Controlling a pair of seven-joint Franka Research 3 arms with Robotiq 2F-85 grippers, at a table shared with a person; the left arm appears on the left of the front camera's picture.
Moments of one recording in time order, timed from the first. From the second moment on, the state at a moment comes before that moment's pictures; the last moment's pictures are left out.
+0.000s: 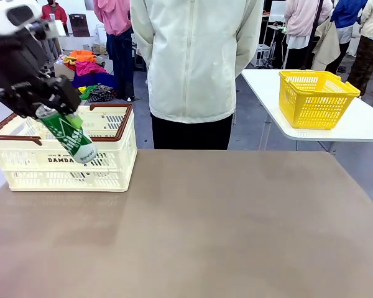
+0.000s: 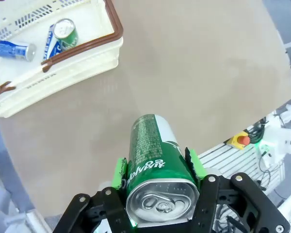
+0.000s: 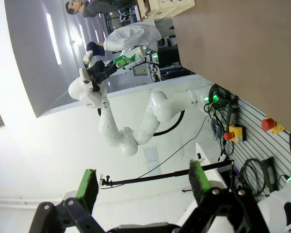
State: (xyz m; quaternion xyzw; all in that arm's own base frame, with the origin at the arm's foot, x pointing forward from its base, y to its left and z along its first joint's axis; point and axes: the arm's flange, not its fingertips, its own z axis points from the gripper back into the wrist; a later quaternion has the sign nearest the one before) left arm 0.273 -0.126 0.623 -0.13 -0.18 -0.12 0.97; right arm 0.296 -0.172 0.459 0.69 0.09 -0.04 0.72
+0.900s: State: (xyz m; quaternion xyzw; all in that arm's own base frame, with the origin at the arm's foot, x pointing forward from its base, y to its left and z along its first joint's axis) left arm 0.295 -0.118 0.626 -0.12 -0.17 -0.09 0.97; right arm 0.296 -0.172 0.459 0.69 0.09 -0.04 0.72
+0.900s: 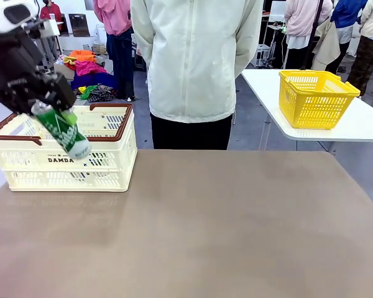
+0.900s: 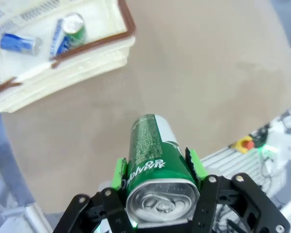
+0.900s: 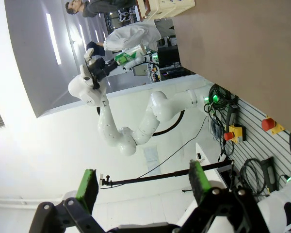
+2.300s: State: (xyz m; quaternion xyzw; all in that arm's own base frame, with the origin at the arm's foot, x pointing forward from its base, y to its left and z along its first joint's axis) left arm 0.580 -0.092 0.552 -0.05 -0.16 0.02 0.99; right arm 0.296 -0.173 0.459 0.69 0.09 -0.04 0.72
